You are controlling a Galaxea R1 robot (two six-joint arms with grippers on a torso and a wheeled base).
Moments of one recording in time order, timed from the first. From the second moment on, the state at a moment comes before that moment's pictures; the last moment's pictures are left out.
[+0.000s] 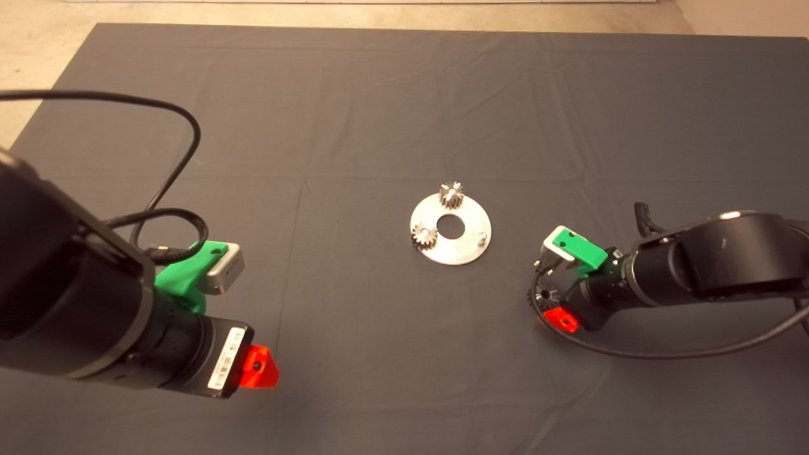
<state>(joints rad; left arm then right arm) -0.65 2.27 -0.37 0.00 1.53 -1.76 0.16 2.25 -0.67 -0.68 -1.43 0.93</state>
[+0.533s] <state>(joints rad) -0.65 2.27 -0.37 0.00 1.53 -1.76 0.16 2.29 -0.70 -0.68 -1.41 0.93</state>
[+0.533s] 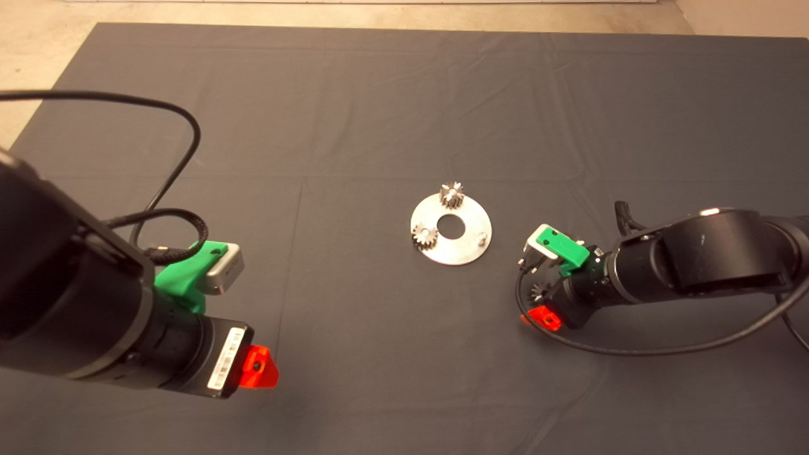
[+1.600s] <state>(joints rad) -0.65 2.27 -0.37 0.00 1.53 -1.76 0.09 2.29 -0.72 -0.71 -1.41 0.93</state>
